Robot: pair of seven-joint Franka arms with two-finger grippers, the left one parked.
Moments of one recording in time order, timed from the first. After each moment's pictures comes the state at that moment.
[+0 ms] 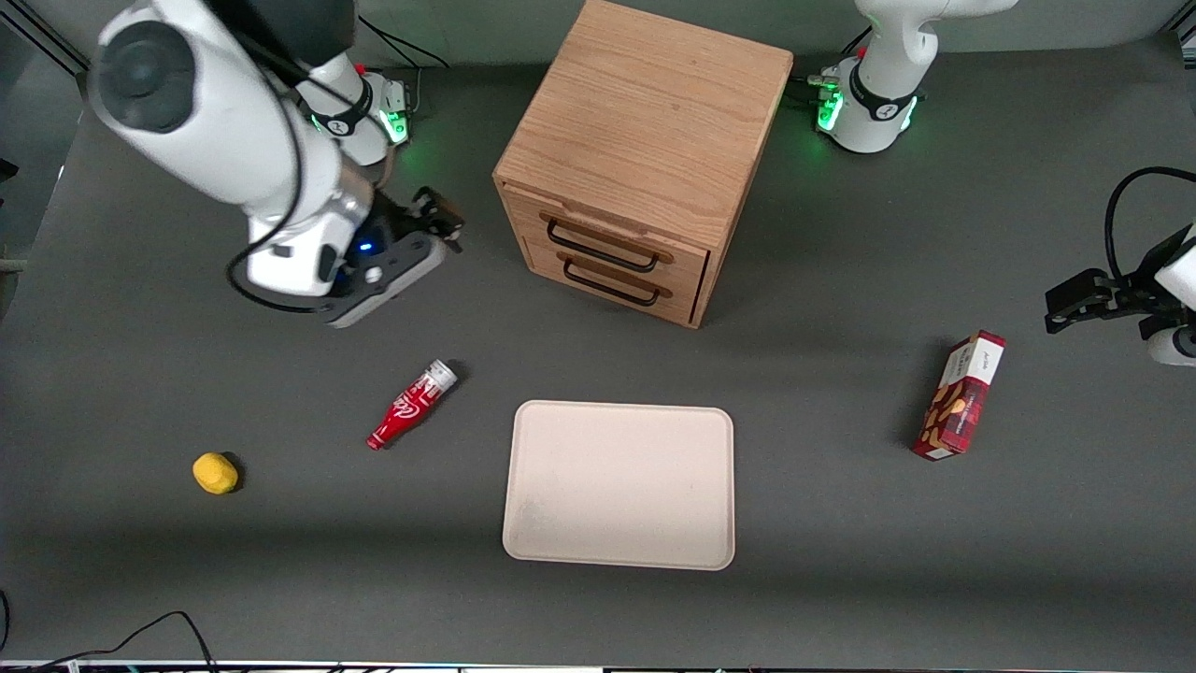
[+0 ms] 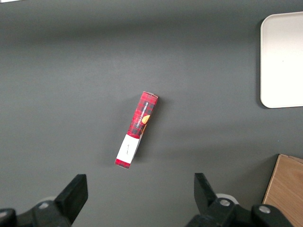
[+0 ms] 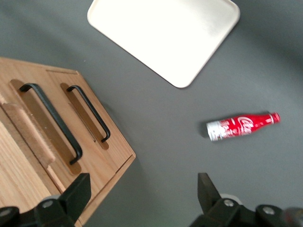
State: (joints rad) arm -0.07 0.31 0.73 -1.37 -0.05 1.61 0.05
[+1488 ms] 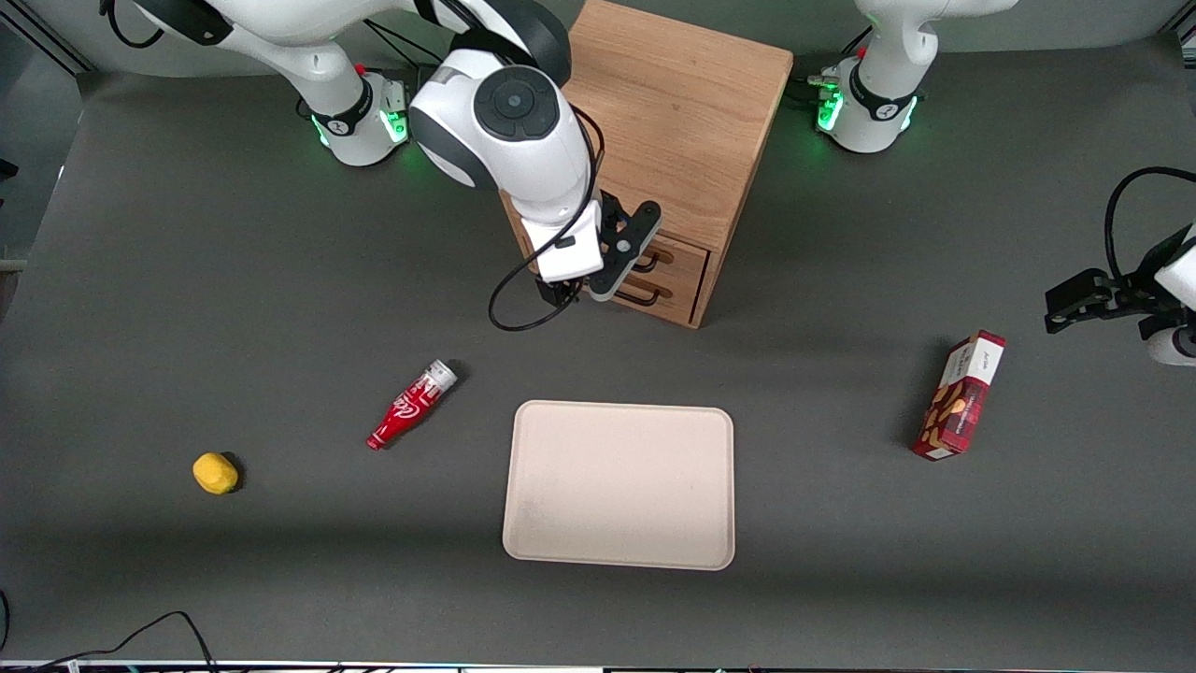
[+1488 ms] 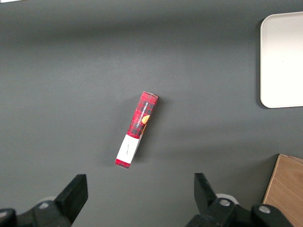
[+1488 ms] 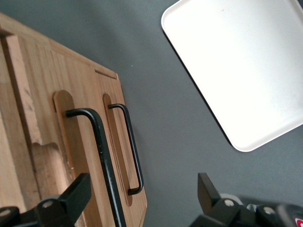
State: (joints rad) arm 0.23 0.54 0.72 -1.40 -0.25 1.86 -0.03
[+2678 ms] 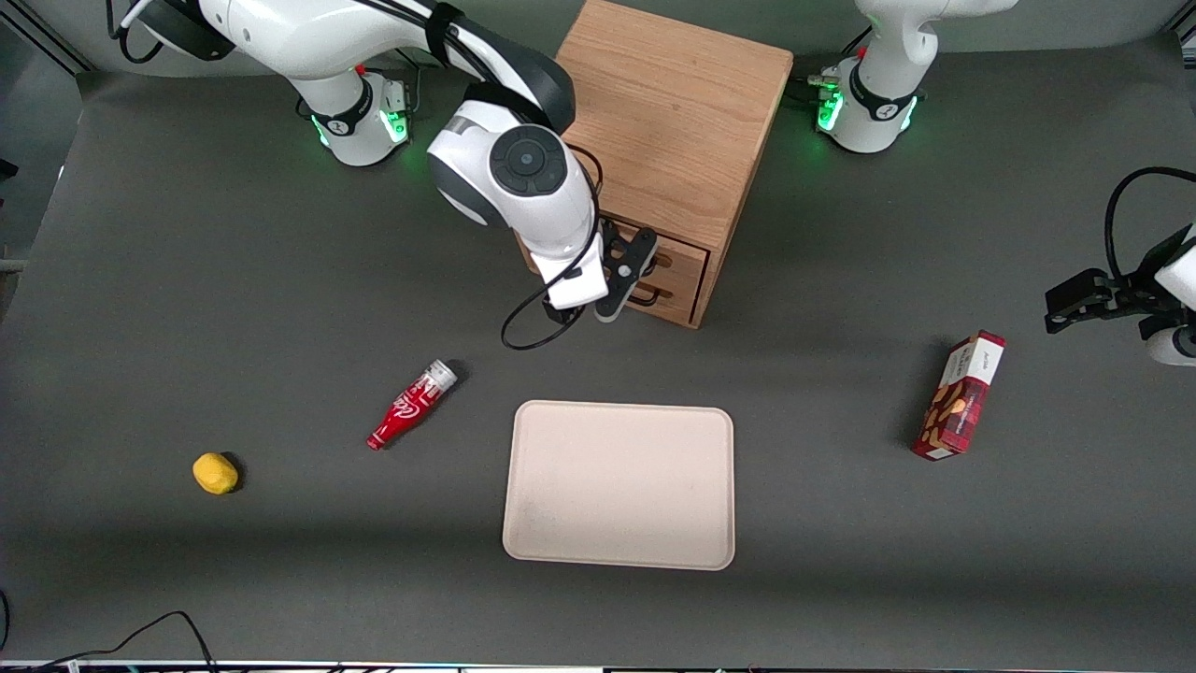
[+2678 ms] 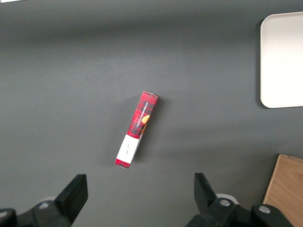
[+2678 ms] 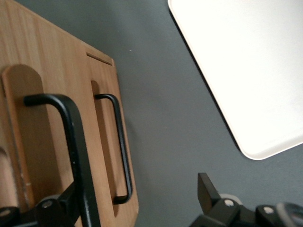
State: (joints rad) arm 0.22 0.58 0.69 -1.47 -0.25 1.93 -0.11
